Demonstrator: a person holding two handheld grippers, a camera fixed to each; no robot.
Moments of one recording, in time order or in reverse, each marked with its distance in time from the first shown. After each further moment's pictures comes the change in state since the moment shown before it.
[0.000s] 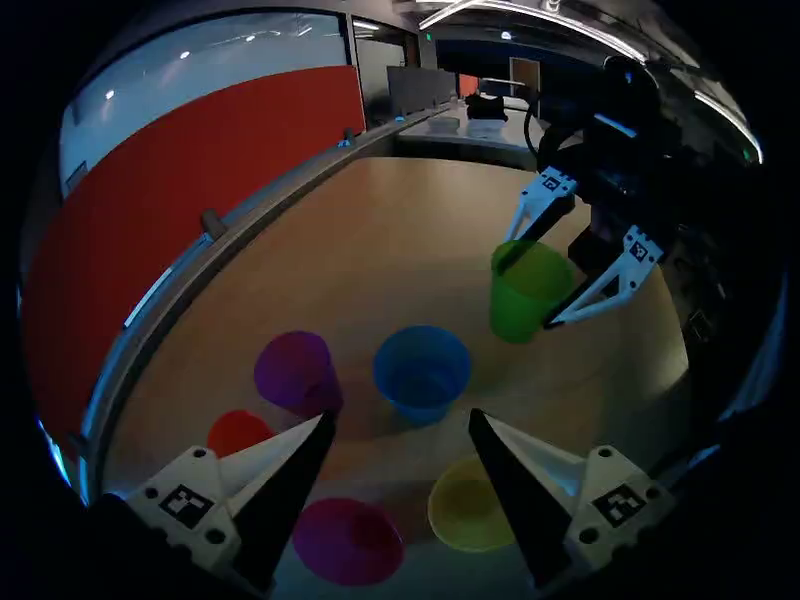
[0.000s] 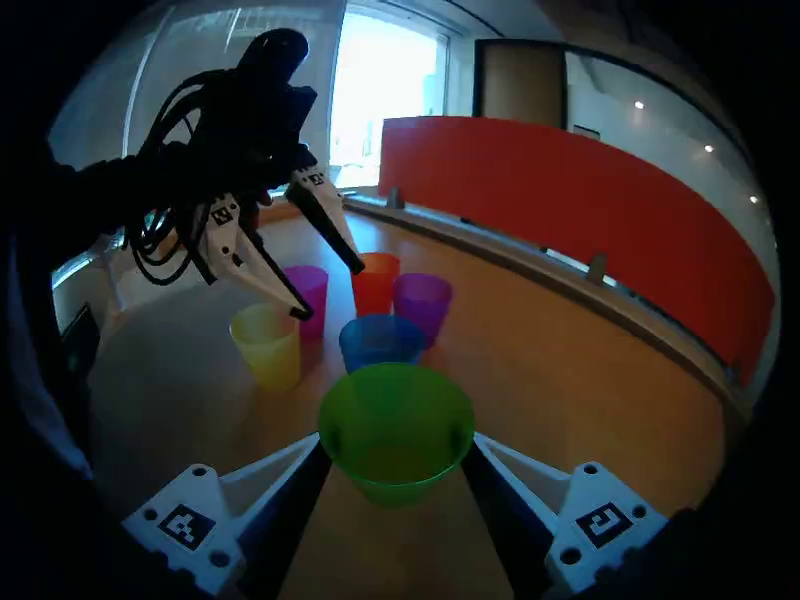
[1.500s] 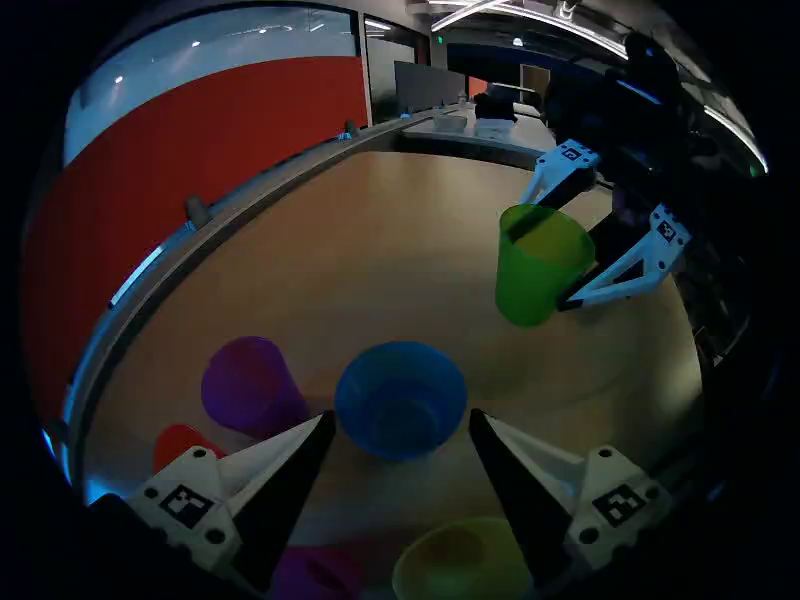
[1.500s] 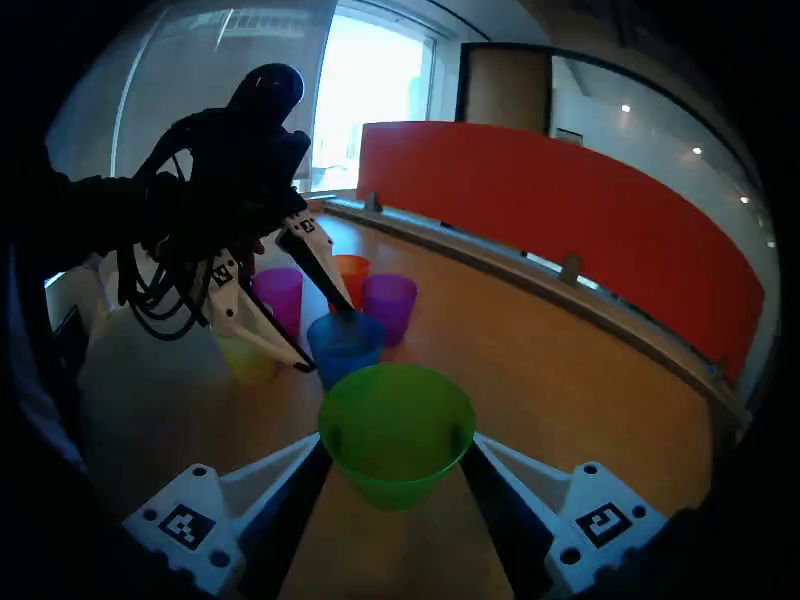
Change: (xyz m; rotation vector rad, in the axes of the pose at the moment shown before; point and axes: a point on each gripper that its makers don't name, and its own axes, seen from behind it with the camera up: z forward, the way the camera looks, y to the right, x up) left arm 0.001 0.018 0.054 0.000 0.009 -0.050; right arm -0.004 0.027 -0.018 -0.060 0.007 0.001
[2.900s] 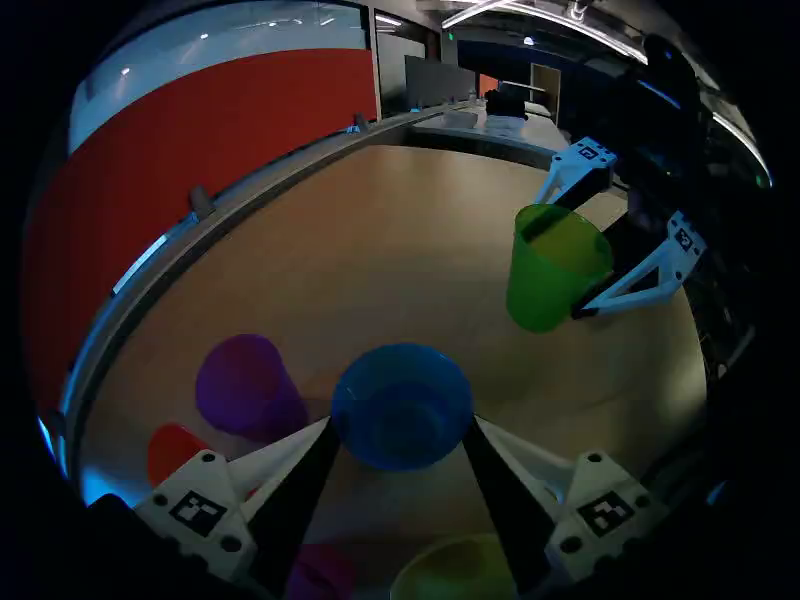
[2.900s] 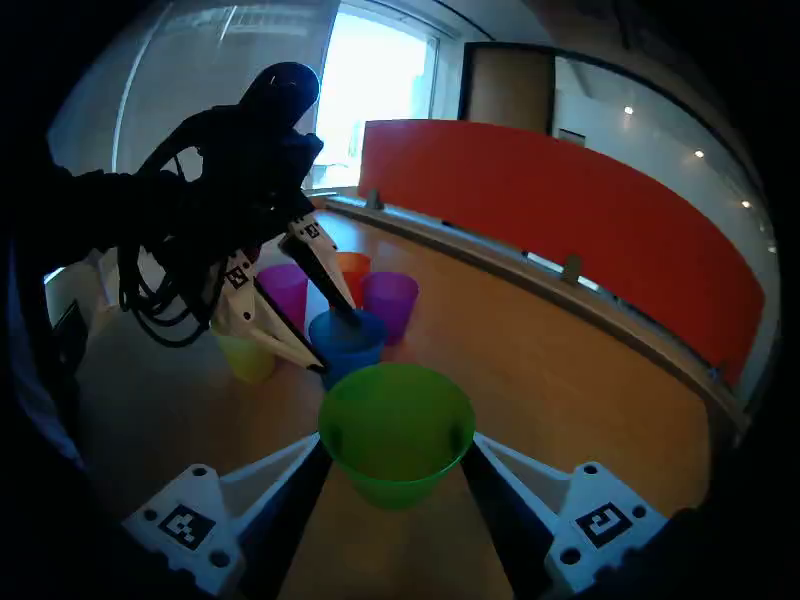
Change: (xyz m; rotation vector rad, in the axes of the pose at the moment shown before) left arm -0.002 -0.004 0.010 0.020 -0.015 -0.029; right arm 0.000 0.000 0.002 0.000 -0.006 -0.012
